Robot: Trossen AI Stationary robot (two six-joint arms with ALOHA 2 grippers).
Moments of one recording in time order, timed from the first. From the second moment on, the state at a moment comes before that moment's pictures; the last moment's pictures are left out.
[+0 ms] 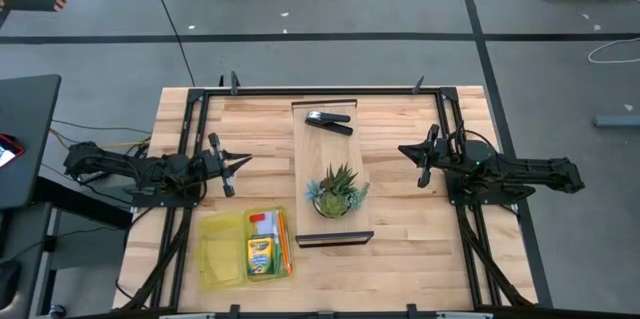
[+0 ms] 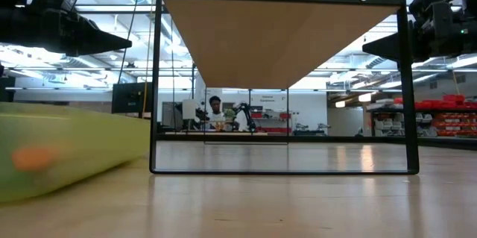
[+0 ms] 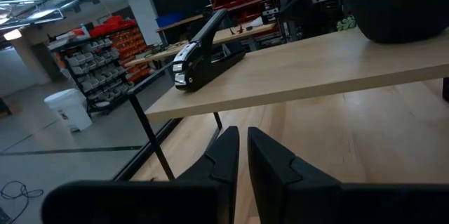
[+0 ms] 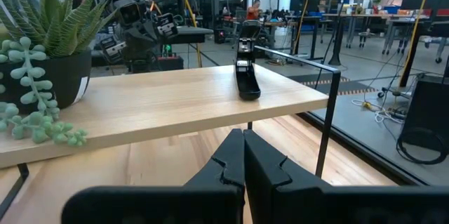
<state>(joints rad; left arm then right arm) -0.18 0.21 0.01 0.20 -0.55 0.27 -0.09 0.04 0.01 0.04 0.23 0.00</state>
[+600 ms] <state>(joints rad) -0.18 0.21 0.01 0.20 -0.55 0.27 -0.09 0.04 0.01 0.04 0.23 0.00</state>
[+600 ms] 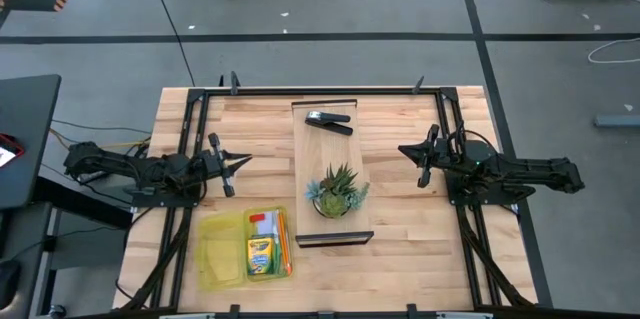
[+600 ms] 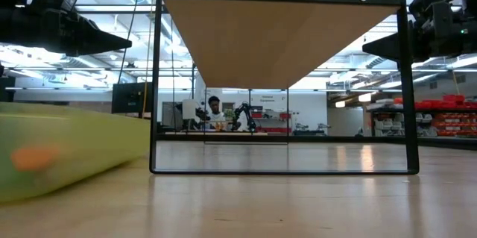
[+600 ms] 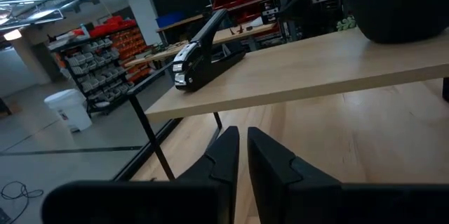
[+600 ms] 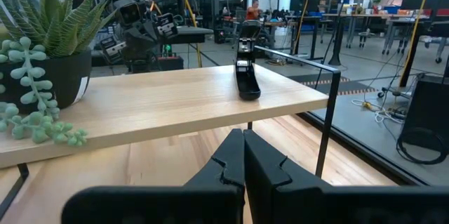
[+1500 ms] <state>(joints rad) -0.18 0.21 0.01 0.20 -0.55 0.27 -0.09 0.04 0.01 0.04 0.23 0.00</state>
